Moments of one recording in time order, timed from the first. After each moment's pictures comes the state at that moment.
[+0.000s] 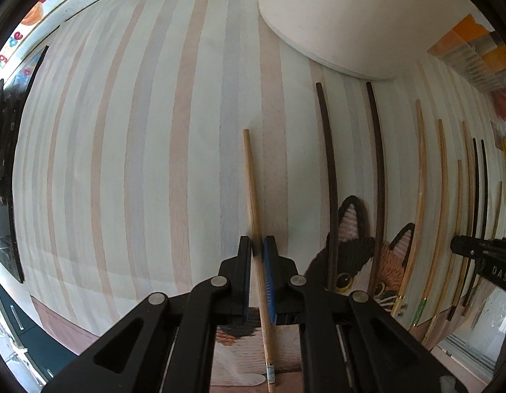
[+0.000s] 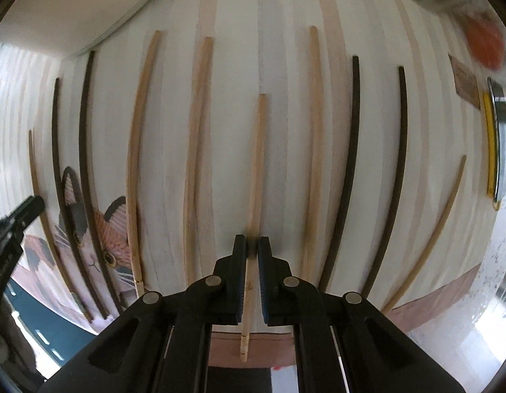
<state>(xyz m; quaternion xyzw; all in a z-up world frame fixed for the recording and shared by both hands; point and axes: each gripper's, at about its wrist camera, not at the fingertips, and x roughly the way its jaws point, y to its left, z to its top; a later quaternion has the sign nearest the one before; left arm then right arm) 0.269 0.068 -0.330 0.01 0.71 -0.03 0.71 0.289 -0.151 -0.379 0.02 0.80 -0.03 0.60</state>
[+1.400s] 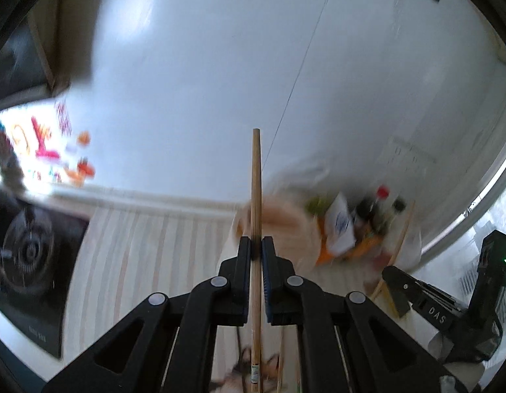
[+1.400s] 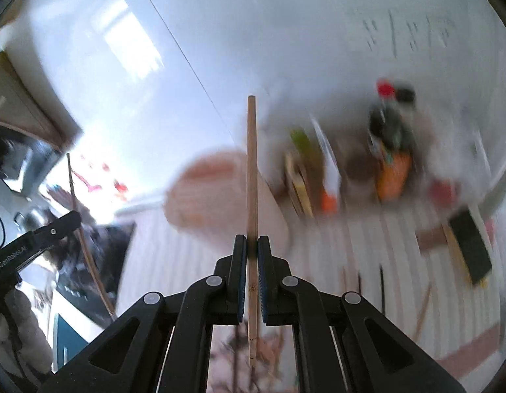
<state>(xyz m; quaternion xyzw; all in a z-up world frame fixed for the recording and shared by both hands) 0.291 0.084 -0.008 -0.08 0.39 -0.11 0.91 0.299 -0.162 -0.084 0.16 0.43 0.07 0.88</state>
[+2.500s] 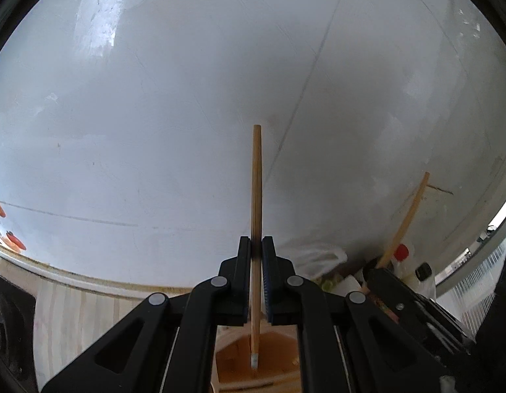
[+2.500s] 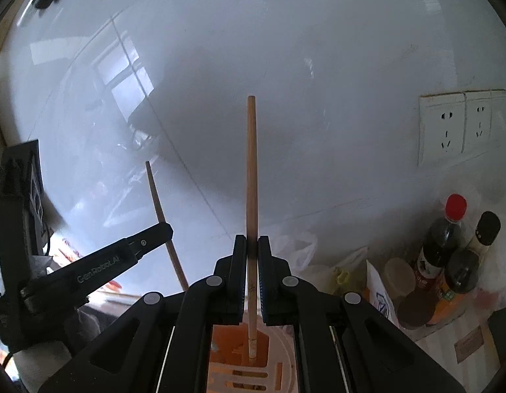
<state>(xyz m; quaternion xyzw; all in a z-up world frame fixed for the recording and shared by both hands) 0.463 0.054 -0.061 -0.08 0.36 -0.17 0.91 0.462 -0.117 -0.066 0.17 0.31 0.05 0.93</state>
